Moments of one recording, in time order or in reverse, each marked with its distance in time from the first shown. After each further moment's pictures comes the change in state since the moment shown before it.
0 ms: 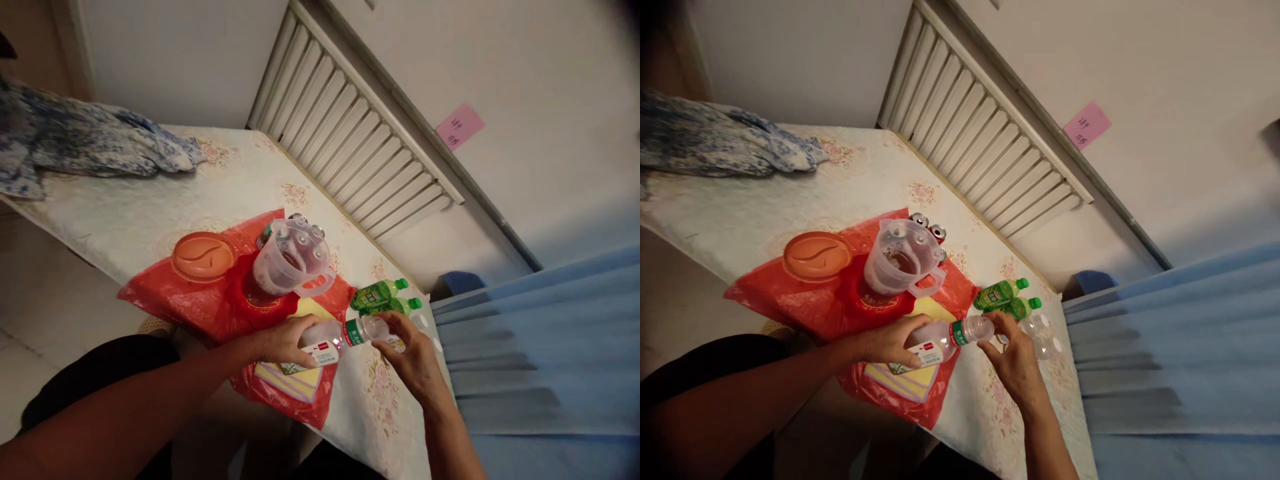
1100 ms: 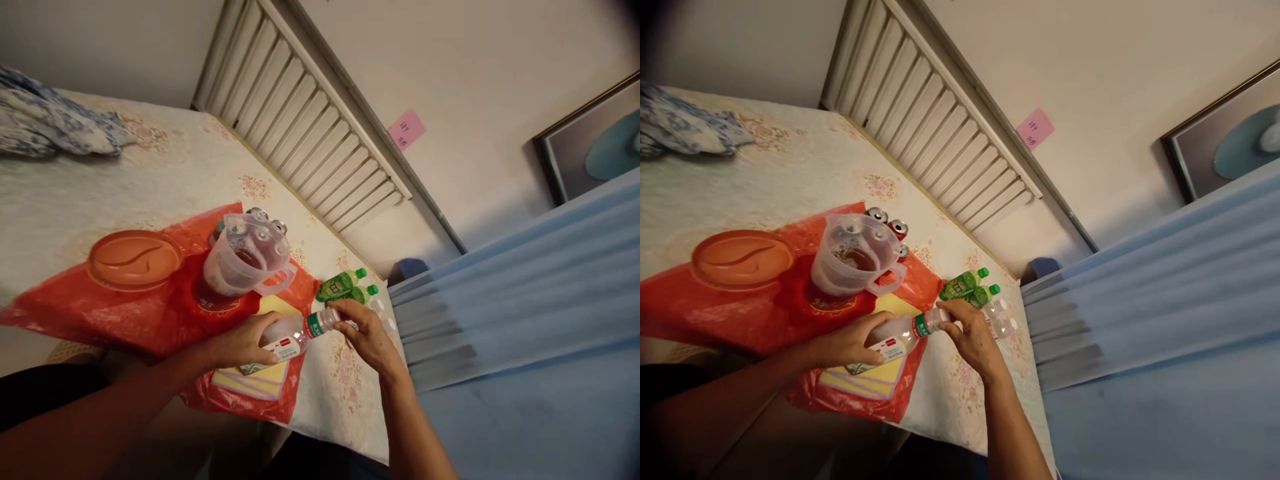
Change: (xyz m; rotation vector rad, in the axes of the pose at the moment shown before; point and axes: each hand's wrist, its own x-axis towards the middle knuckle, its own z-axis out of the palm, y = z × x) left_hand 0.006 0.007 0.000 0.005 -0.011 -0.038; right_hand 0.015 -0.015 -0.011 -0.100 -0.245 -0.162
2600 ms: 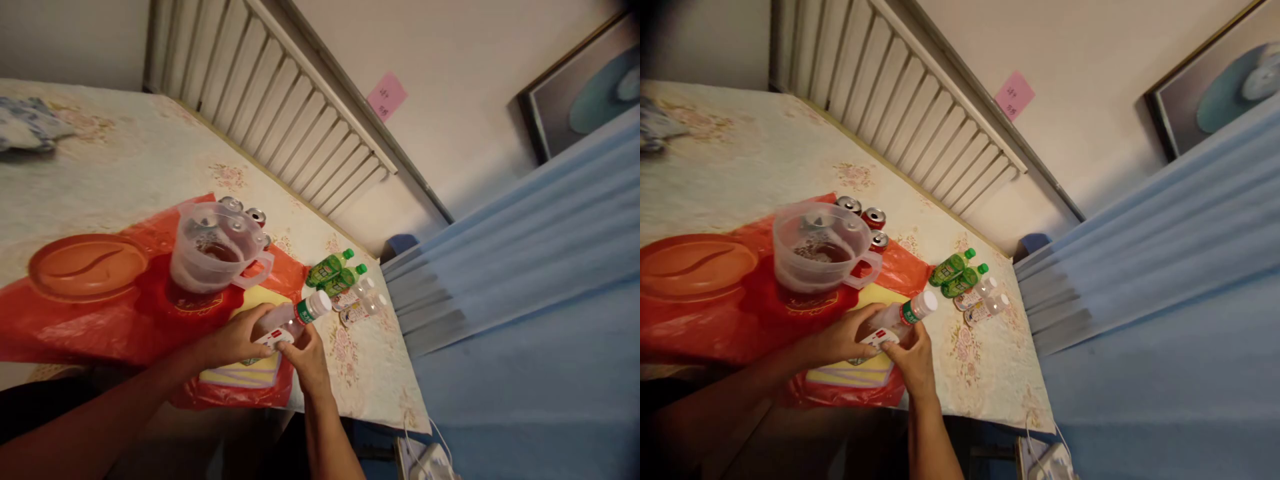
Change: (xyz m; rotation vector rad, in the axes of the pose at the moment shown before) left_hand 0.018 -0.023 0.017 -0.053 0.028 0.190; right_hand -0.039 0.010 0.136 0.789 0.362 0.377
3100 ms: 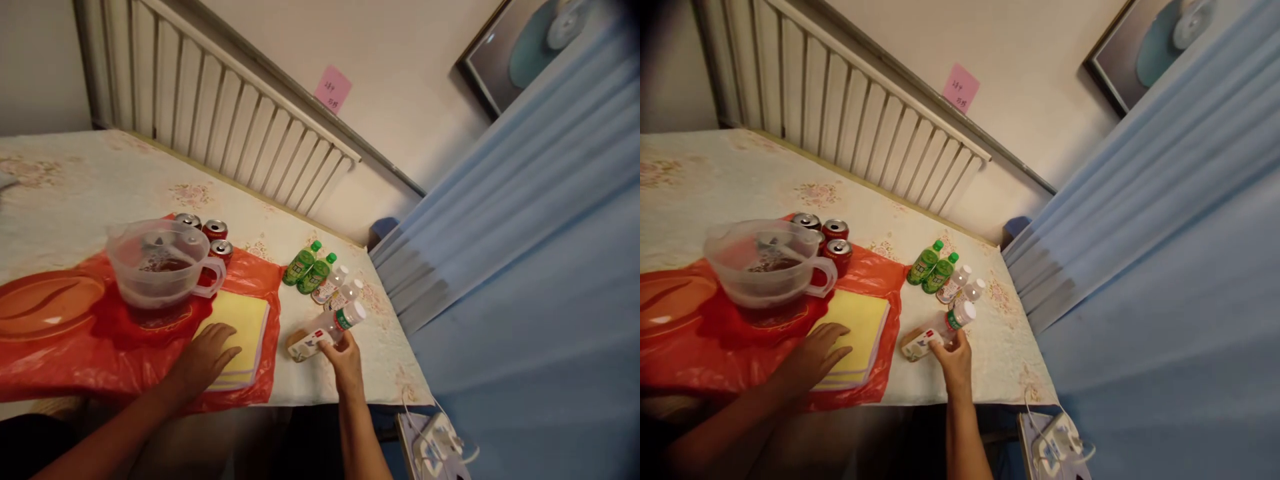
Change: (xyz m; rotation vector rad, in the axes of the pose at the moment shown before) left_hand -0.019 -0.041 0.022 0.757 0.269 0.149; right_hand -0.041 0.018 -0.136 -0.160 0.463 0.003
